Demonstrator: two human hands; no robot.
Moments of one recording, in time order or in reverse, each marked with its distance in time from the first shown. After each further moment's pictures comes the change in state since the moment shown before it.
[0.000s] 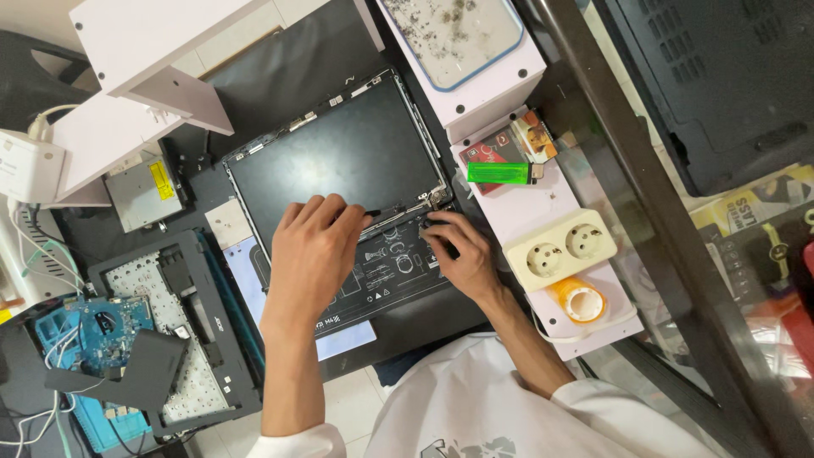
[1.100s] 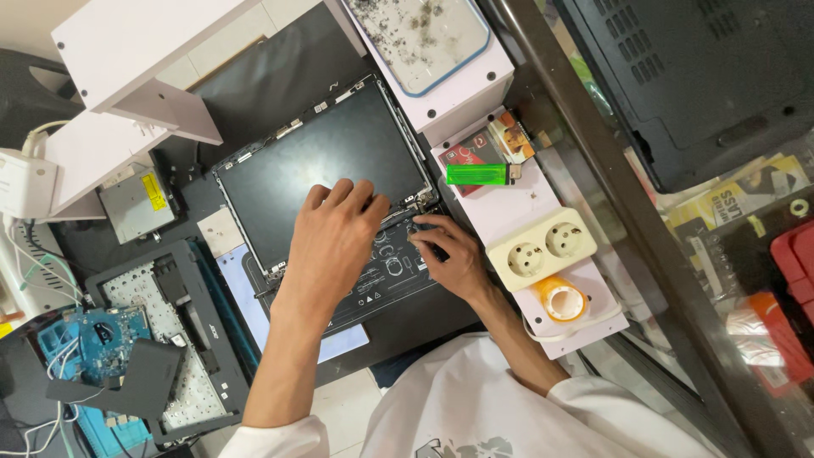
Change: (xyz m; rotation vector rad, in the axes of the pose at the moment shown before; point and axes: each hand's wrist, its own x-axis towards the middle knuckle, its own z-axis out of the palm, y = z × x) left_hand 0.034 0.025 0.010 0.159 -0.216 0.153; right_hand -0.003 0.003 -0.002 0.101 -0.050 0.124
